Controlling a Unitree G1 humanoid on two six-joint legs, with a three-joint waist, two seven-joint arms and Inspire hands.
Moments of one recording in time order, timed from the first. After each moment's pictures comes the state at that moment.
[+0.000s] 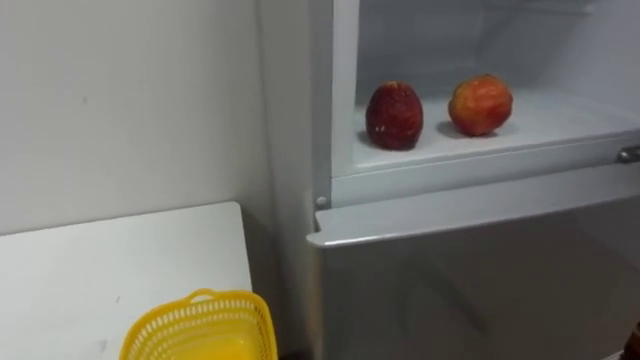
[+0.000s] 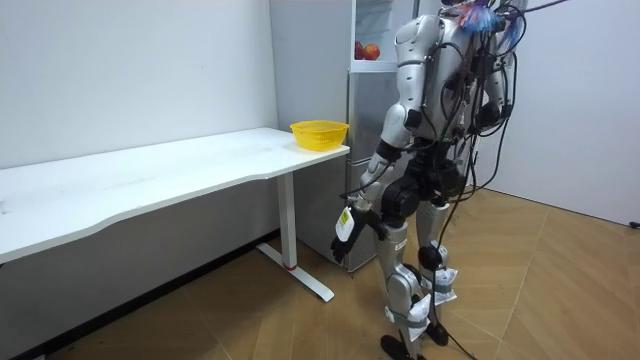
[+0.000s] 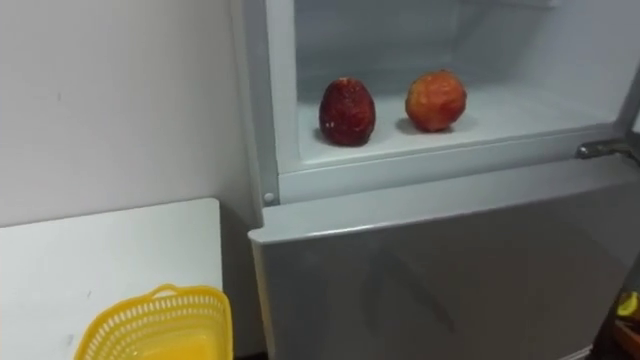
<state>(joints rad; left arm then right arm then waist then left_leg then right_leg) 0.25 0.19 -0.01 1.06 0.30 0.04 0.03 0.36 -0.17 -0.06 0.07 -0.33 -0.10 -0.33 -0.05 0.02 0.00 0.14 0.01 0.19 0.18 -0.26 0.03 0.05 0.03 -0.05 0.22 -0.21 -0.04</state>
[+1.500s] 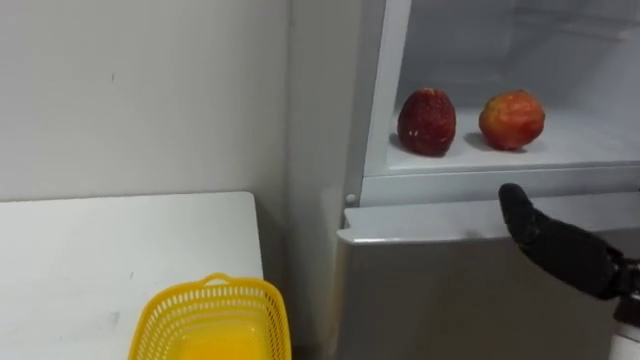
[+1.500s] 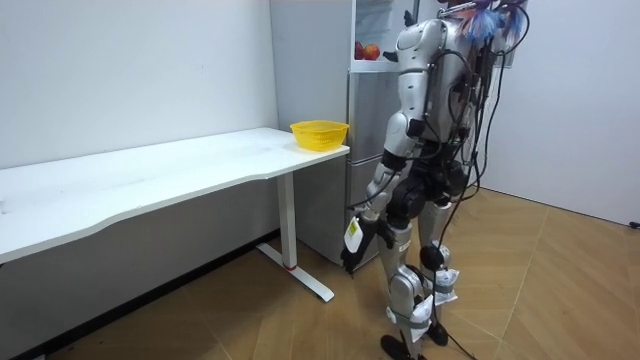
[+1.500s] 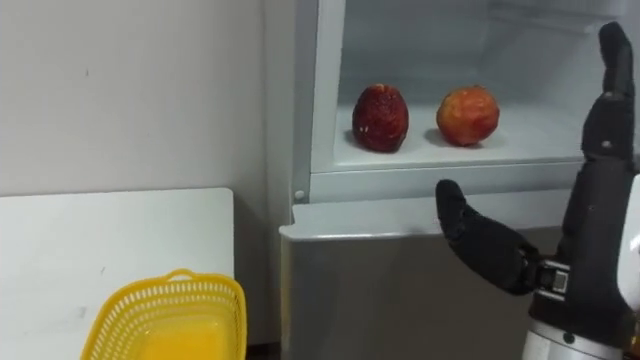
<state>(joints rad) 0.20 0.26 -0.10 1.13 0.29 0.02 0.03 -0.08 -0.34 -0.02 -0.28 -0.39 -0.22 -0.68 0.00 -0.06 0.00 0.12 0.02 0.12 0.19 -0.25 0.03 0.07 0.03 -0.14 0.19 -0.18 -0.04</state>
